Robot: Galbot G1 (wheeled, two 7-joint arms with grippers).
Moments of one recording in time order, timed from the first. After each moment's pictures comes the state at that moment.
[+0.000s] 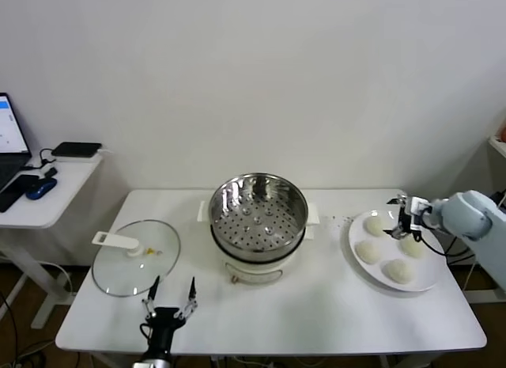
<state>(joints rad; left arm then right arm) 1.63 -1.57 -0.56 -1.80 0.04 -0.34 0.02 -0.15 0.57 -0.51 1.20 -0.11 -0.16 -0.92</state>
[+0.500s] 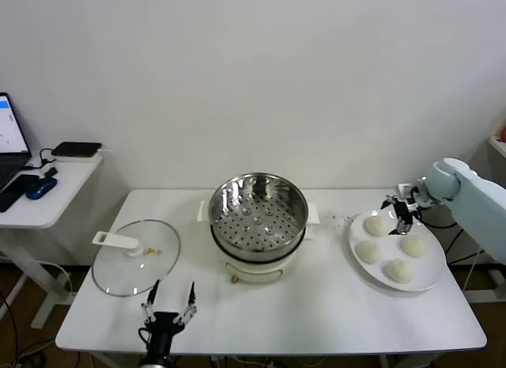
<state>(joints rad) 1.64 -1.57 -0.57 -1.78 0.07 -0.37 0.03 0.11 0.80 -0.76 0.77 -0.18 0.10 -1.11</state>
